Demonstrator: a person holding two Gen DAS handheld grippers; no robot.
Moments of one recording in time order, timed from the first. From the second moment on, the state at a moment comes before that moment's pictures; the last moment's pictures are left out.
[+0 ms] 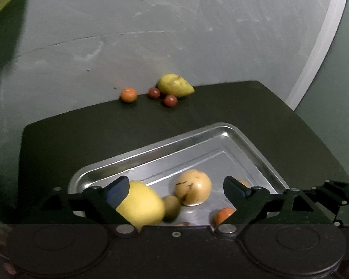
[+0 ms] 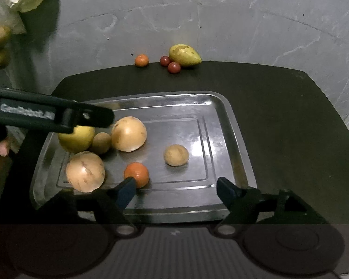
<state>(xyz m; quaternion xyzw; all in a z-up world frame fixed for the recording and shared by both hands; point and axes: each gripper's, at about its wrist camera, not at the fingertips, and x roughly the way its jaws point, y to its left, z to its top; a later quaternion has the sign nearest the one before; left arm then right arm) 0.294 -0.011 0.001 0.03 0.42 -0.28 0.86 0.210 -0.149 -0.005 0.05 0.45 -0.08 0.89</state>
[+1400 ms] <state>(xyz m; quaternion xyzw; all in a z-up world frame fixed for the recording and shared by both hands) 0.305 0.043 0.016 0.05 0.35 -0.12 0.93 0.251 -0.141 0.006 -0.07 0.43 -0.02 0.90</state>
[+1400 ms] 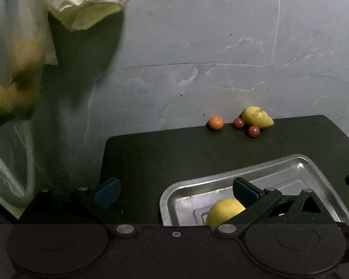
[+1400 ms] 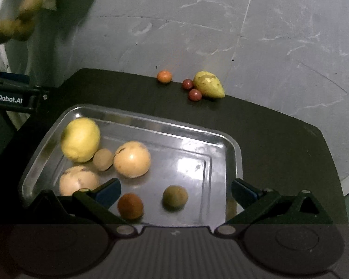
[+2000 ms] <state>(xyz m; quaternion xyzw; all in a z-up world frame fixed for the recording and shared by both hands) 0.372 -0.011 0.005 0.09 0.40 -0.13 0.90 0.309 -0.188 0.009 -0.04 0.40 -0.01 0.91</state>
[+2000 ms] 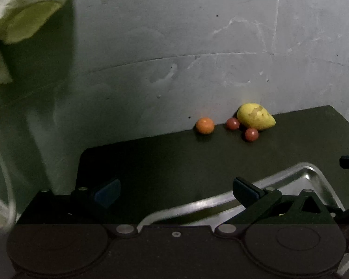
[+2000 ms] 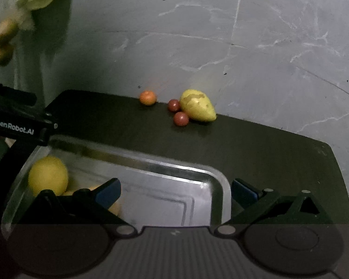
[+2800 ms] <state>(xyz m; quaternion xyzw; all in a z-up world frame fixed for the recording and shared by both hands) 0.481 -0.062 -0.042 0.07 0.44 -0.14 0.88 0.394 -0.209 -0.019 0.01 0.41 -0.03 0.91</state>
